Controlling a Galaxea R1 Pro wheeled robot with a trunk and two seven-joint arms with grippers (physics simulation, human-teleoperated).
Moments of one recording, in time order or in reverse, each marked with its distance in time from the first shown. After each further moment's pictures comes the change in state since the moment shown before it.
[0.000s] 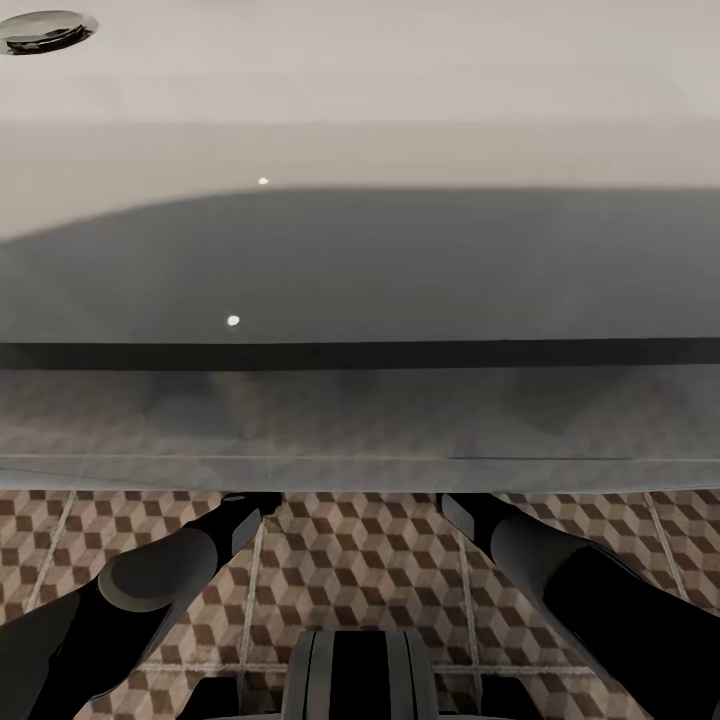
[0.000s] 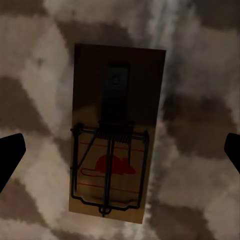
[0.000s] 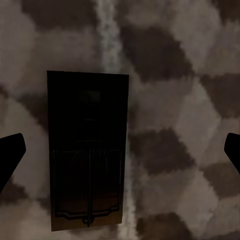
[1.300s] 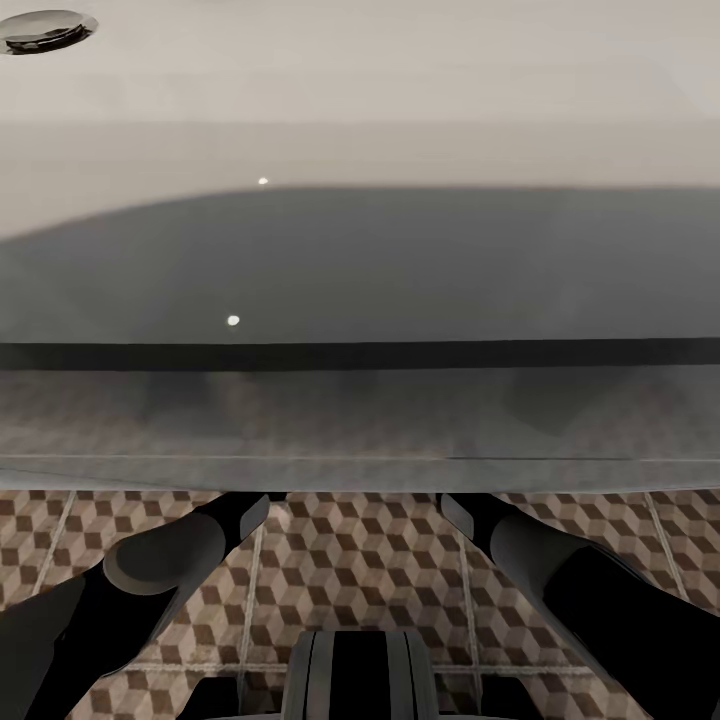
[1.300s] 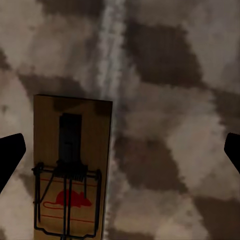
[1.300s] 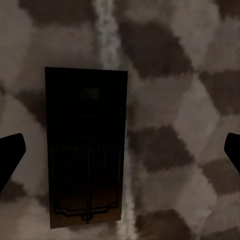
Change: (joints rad) left arm -0.051 -0.017 0.002 -0.029 0.002 0.006 -0.003; right arm -0.001 0.001 -0.003 -0.001 -0.001 0.010 -0.008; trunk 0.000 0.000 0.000
